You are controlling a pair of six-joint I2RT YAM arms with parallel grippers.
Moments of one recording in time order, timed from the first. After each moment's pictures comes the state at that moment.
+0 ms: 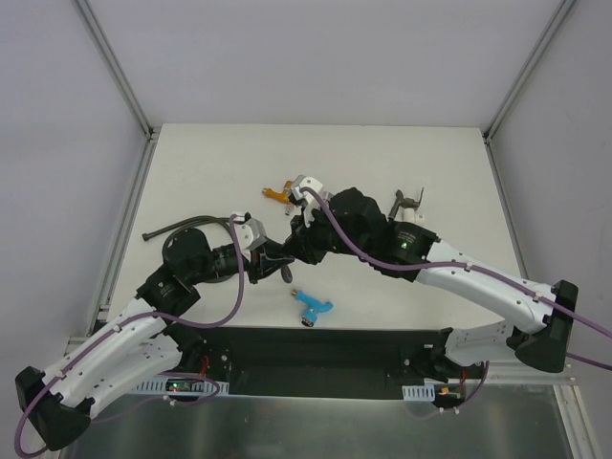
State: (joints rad) left arm -0.69 0.67 0.60 -0.01 0.54 -0.01; right arm 1.10 1.30 1.29 -0.41 -0.09 0.18
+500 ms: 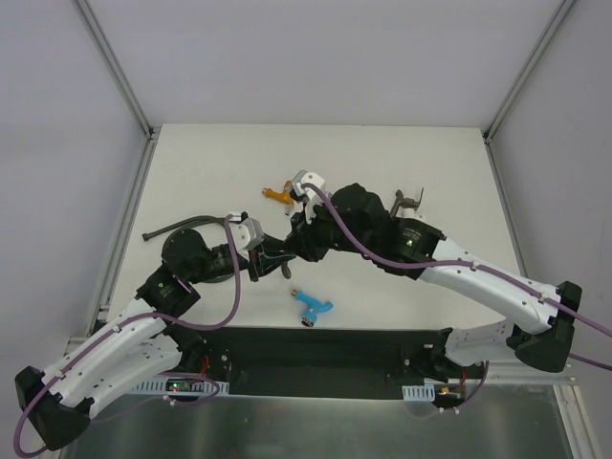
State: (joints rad) left arm -0.69 0.67 0.59 0.05 0.53 -0.01; right arm 1.10 1.30 1.36 -0.48 -0.06 0.16
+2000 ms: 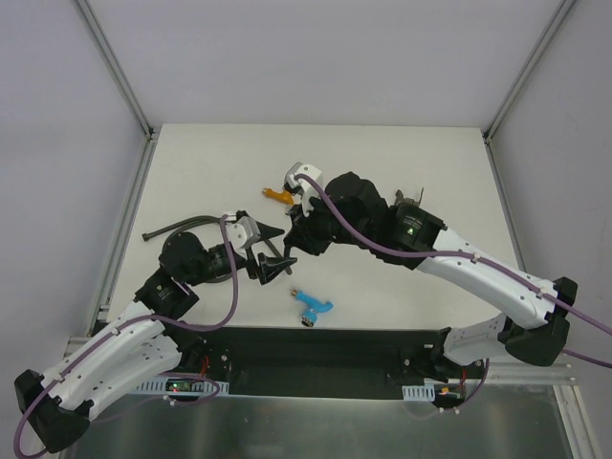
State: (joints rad) left arm -0.69 0.65 0.57 0.06 0.47 0.00; right arm 1.11 1.37 1.53 -0.66 -0.03 0.13
